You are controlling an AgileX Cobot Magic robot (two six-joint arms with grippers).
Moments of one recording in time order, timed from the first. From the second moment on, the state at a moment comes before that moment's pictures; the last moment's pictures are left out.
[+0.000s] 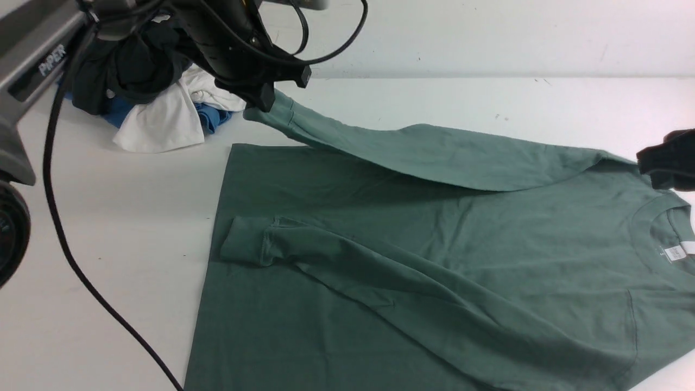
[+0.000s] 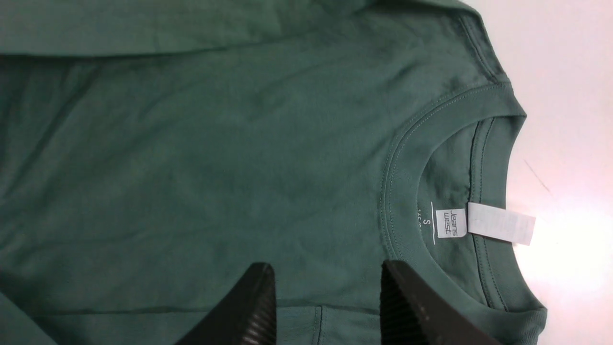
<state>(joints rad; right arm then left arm) 0.04 1.44 -1.16 -0.09 0.87 0.00 -0.30 2.05 -2.13 -0.08 1.23 0.04</state>
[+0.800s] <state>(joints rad) 0.04 1.44 -1.20 0.05 0.91 -0.09 -0.30 1.76 -1.25 -0.07 0.93 -0.02</state>
